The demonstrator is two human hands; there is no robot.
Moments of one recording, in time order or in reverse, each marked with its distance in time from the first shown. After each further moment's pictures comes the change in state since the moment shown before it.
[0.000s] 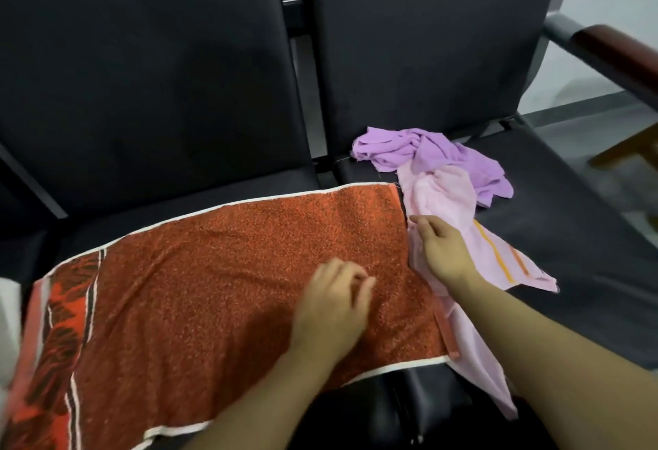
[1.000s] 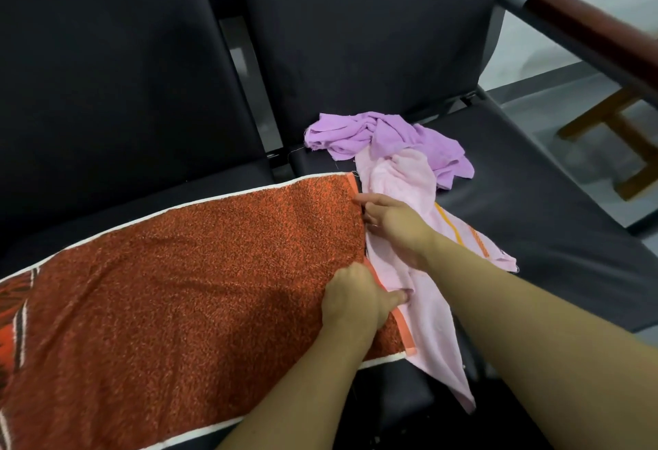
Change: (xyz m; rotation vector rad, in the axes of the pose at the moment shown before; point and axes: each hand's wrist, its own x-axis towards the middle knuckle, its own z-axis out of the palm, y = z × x) left_hand 0.040 0.079 0.074 0.165 -0.496 -0.520; right_hand 0.031 -0.005 -0.010 0.421 -0.294 0.216
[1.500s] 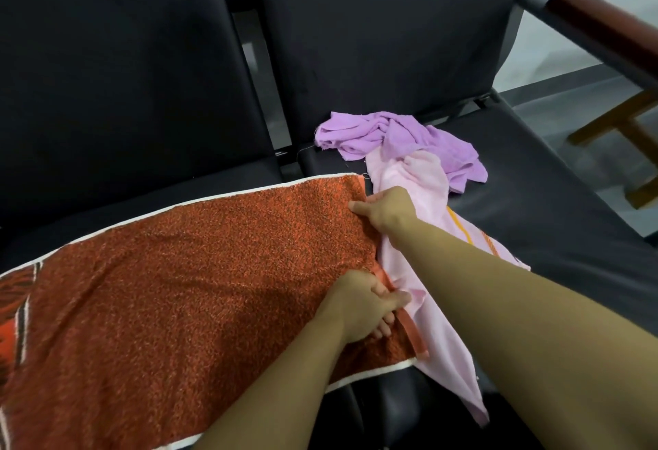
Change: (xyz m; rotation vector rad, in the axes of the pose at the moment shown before) left_hand 0.006 -0.027 -0.012 -0.619 -0.385 0.139; right_hand 0.038 -0.016 0.028 -0.529 0.246 0.061
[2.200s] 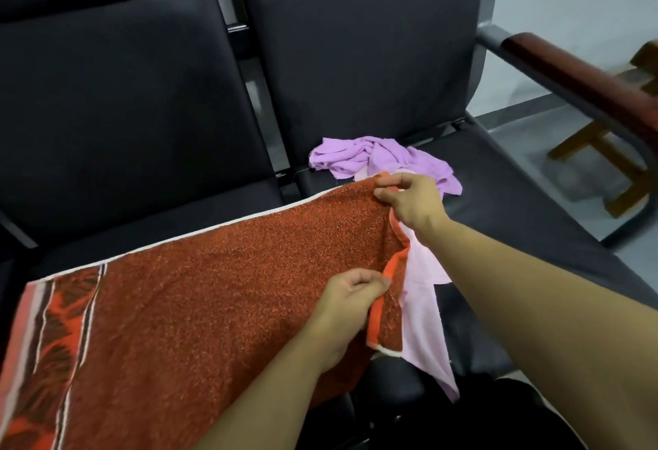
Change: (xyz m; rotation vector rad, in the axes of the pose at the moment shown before) left_hand -0.058 0.029 0.010 -0.499 0.060 0.094; right_hand -0.040 -0.008 -0.076 0.282 0.121 -0.276
